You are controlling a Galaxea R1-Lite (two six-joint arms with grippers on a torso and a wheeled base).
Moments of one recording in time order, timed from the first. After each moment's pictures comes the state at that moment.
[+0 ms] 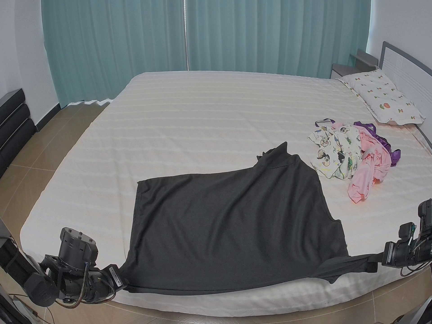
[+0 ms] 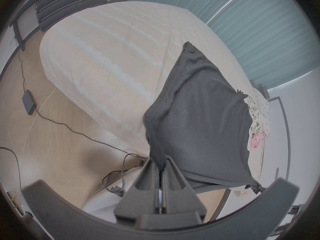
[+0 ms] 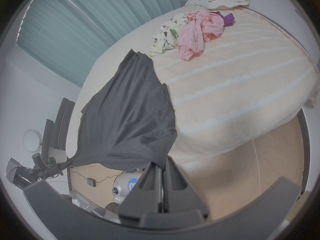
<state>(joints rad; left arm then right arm) -0.36 1.71 -0.14 -0.62 -0.02 -0.92 -0.25 1.46 -0.25 -0.23 0.39 0.15</state>
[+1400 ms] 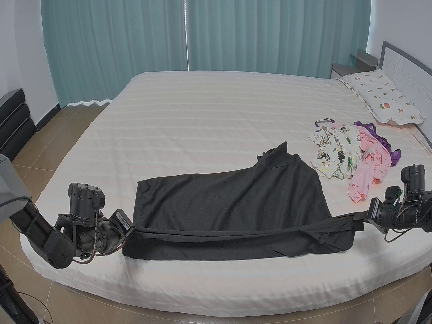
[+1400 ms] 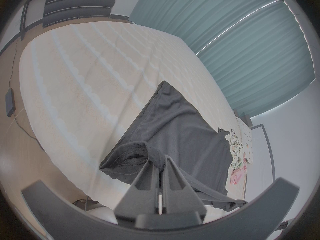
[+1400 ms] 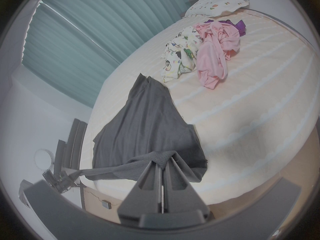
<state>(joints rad) -0.25 1.87 -0.47 -0.73 -0.02 -0.95 -0.10 1.68 -0.51 -0.43 0.37 0.45</state>
